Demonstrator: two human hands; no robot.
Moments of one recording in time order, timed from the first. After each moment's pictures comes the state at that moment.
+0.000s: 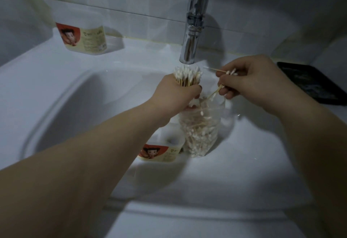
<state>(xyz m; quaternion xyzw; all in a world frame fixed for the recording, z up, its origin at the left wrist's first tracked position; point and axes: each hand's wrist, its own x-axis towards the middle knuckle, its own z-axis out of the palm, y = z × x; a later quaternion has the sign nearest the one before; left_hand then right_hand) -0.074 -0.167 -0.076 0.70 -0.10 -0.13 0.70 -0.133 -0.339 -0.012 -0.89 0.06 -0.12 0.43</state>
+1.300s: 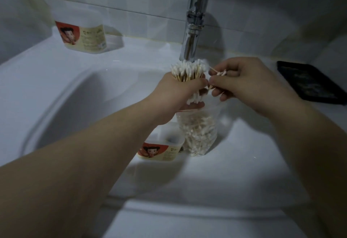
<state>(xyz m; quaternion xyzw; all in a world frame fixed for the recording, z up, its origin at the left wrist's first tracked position) -0.083 -0.163 -0.064 0.60 -0.12 -0.21 0.76 -0.133 -0.325 -0.018 -0.86 0.04 -0.10 0.49</state>
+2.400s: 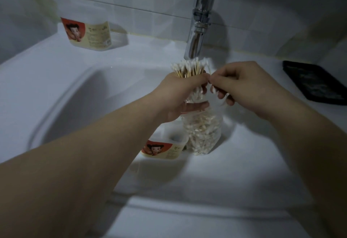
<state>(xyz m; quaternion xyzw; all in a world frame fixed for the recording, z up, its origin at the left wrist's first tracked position) -0.082 -0.158 -0.063 0.57 -0.09 -0.26 0.78 -0.133 -0.319 -0.024 -0.90 0.03 -0.08 0.43</state>
